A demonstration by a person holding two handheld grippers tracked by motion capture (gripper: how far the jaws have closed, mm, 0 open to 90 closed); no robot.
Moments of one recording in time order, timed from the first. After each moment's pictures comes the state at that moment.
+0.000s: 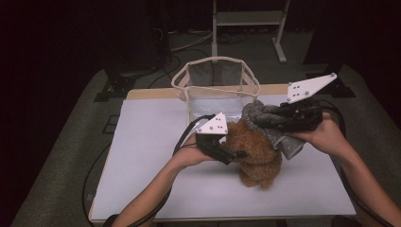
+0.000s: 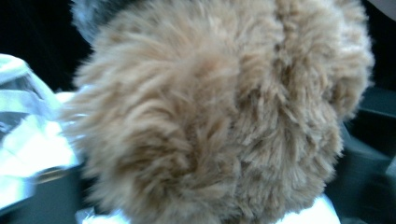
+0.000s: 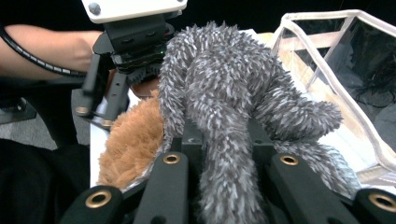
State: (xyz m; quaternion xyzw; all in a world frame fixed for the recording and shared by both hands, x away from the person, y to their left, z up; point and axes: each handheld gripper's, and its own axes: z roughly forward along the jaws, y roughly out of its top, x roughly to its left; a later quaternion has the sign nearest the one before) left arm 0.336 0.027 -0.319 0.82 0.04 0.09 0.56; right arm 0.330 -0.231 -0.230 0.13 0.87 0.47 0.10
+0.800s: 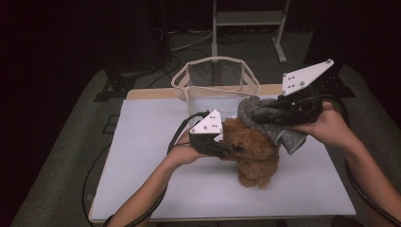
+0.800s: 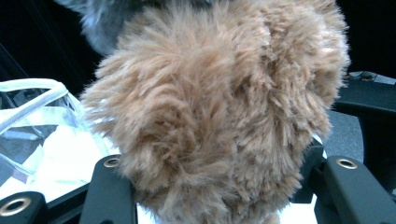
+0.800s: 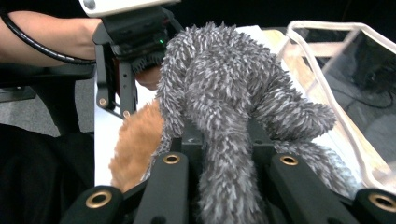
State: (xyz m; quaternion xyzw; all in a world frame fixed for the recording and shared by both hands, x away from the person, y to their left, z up) left arm 0.327 0.036 -0.301 0.83 0.01 0.12 0.55; right arm 0.327 -0.218 -0.197 0.11 0.89 0.43 0.11
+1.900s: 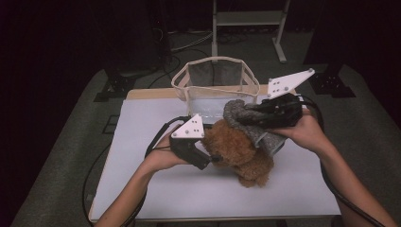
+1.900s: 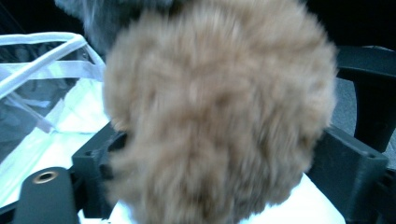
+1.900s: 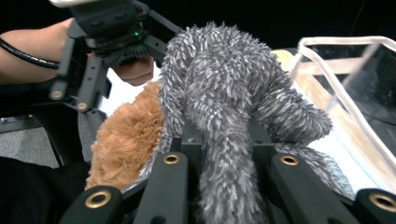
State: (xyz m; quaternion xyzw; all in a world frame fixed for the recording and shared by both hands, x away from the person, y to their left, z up) left arm 0.311 0.082 -0.294 0.86 0.04 0.14 0.48; right arm 0.342 -0.189 -0.228 0.11 0.86 0.48 0.09
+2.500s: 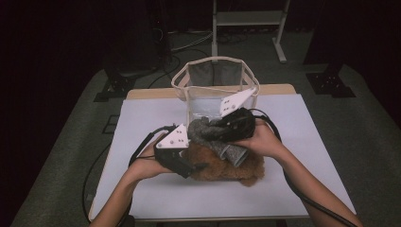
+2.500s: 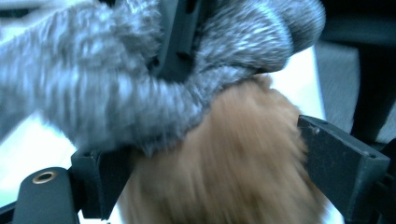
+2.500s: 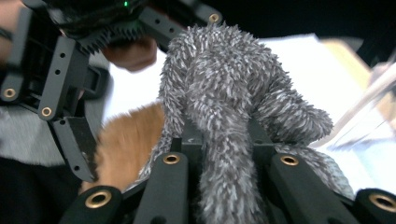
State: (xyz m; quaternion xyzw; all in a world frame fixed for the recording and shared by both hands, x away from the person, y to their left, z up) left arm 0.304 0.119 -0.326 0.88 0.06 0.12 0.45; right arm 0.353 -0.100 -0.281 0.07 0.89 0.44 0.05
